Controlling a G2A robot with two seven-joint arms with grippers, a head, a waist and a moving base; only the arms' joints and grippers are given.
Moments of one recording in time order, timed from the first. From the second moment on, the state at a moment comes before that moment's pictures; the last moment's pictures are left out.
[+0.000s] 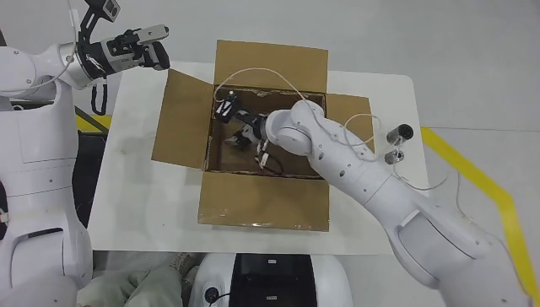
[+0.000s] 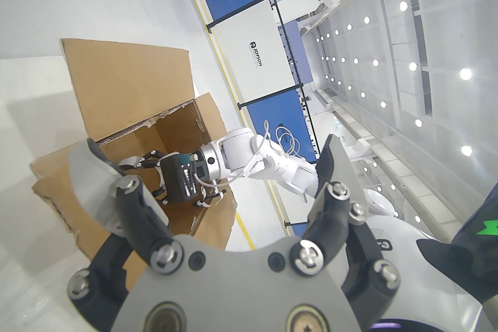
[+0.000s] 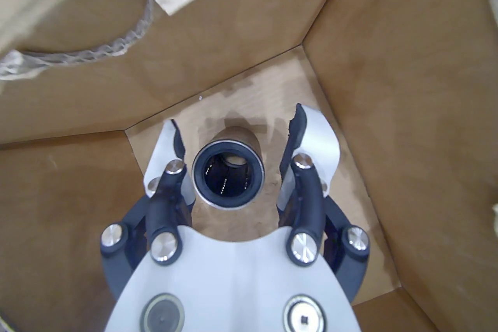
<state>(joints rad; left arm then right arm) 0.80 -1.00 -1.65 -1.36 -0.27 -0.07 -1.36 -0.54 -1.55 0.52 -1.03 -0.87 -0.35 0.66</state>
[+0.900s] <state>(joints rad) 0.80 -1.00 -1.65 -1.36 -0.27 -0.07 -1.36 -0.98 -1.36 1.00 -1.73 -1.04 -0.35 0.83</state>
